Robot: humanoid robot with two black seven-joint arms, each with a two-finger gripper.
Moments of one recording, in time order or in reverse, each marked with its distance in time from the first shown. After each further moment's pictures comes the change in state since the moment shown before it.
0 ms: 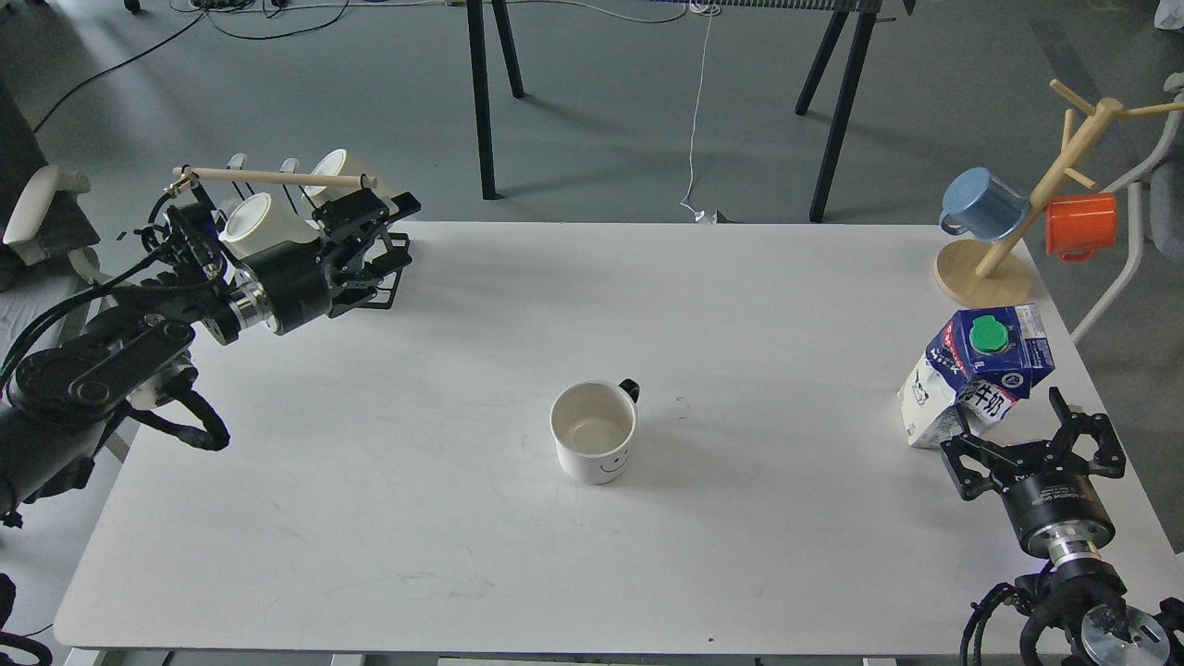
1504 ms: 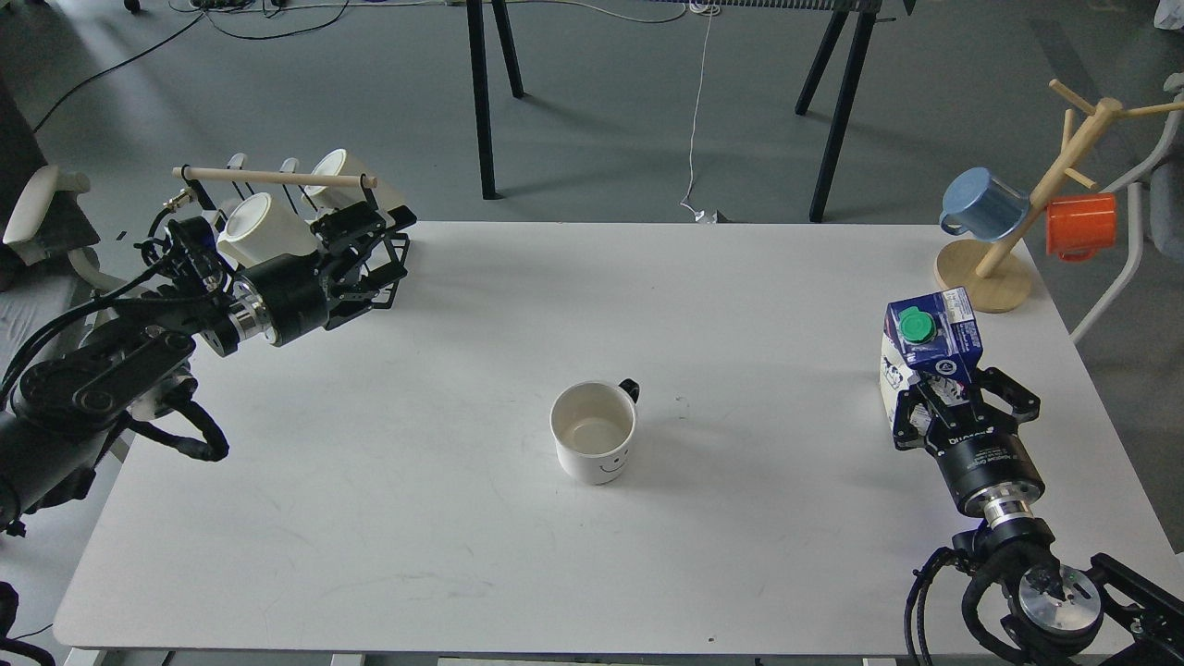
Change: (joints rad) left arm 0.016 -0.009 0.002 0.026 0.000 0.000 0.000; right arm 0.094 0.090 -0.012 0.011 -0.076 0.000 -0.026
